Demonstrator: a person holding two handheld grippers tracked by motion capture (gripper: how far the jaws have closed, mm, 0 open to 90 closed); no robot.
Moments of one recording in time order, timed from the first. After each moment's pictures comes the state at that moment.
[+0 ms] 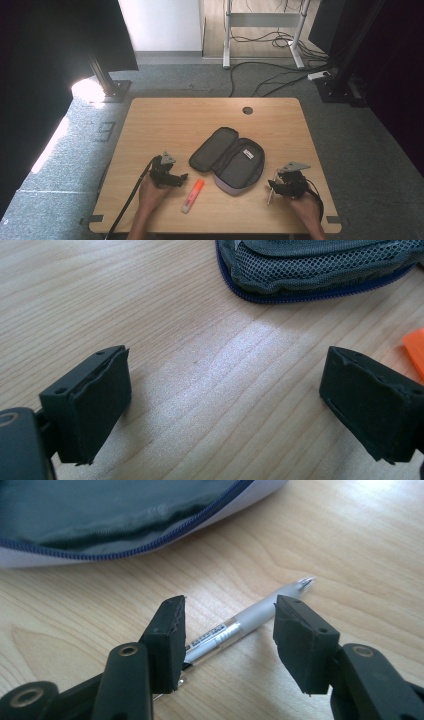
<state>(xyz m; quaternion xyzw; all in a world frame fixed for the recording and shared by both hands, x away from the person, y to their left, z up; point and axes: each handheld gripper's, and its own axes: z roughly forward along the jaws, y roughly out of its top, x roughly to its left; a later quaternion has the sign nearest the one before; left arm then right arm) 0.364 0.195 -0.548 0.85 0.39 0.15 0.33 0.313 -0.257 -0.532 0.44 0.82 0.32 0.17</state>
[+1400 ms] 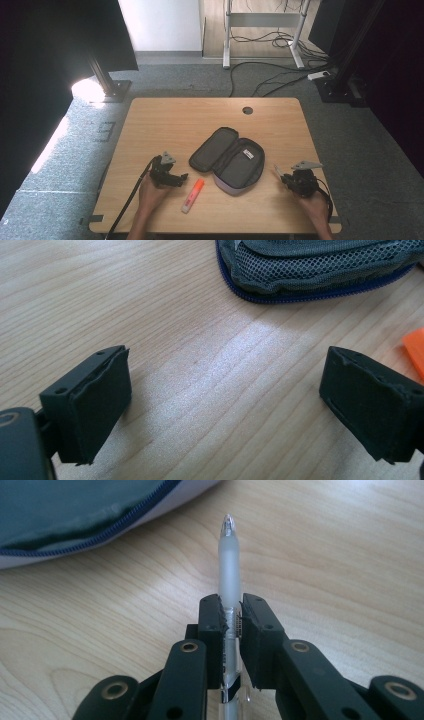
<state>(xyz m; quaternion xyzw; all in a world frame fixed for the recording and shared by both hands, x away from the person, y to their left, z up) 0.364 0.195 -0.548 0.85 0.39 0.15 0.33 0.313 -0.288 -0.527 0.48 0.80 0.32 0.17</state>
